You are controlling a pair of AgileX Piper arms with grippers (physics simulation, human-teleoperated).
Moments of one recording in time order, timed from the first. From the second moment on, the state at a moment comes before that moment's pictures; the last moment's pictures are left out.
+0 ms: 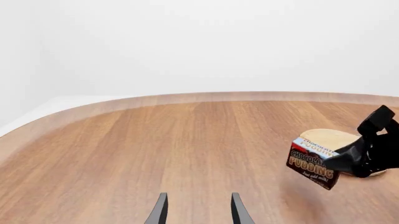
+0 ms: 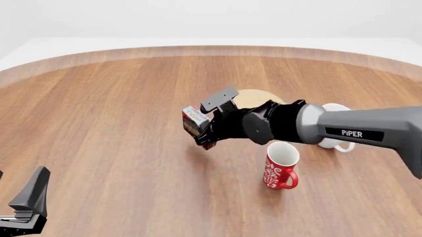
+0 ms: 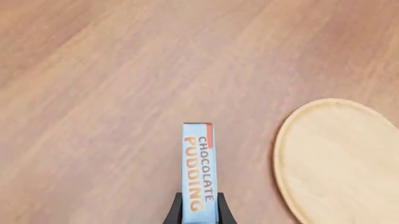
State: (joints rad) left arm 0.00 0.01 0.00 0.00 0.00; right arm 0.66 1.85 -1.17 0.11 -0.05
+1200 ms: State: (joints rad) left arm 0.00 0.01 0.00 0.00 0.00; right arm 0.57 2.15 -1.85 0.47 -0.14
